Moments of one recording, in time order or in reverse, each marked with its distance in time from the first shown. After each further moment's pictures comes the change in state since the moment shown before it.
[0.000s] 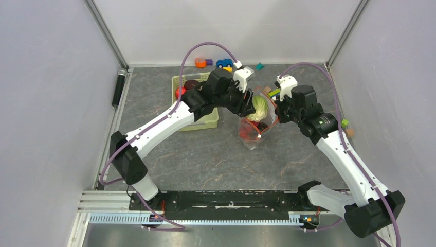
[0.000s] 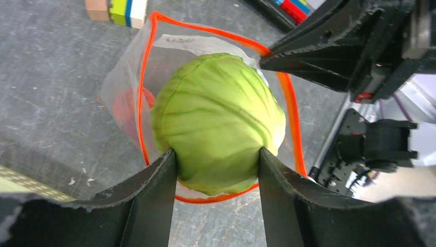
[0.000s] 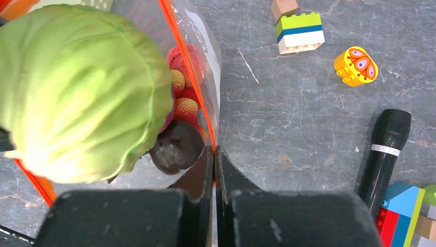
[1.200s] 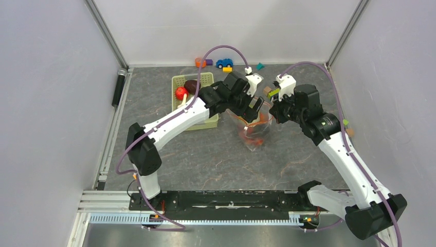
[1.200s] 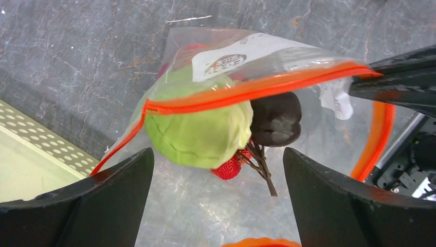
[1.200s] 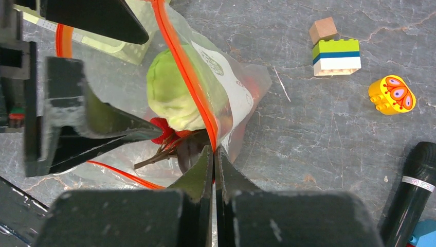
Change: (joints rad) left arm -0.060 0.185 0.172 -0.204 -0.245 0.068; right arm 0.000 -0.019 0.019 0.015 -0.161 0.000
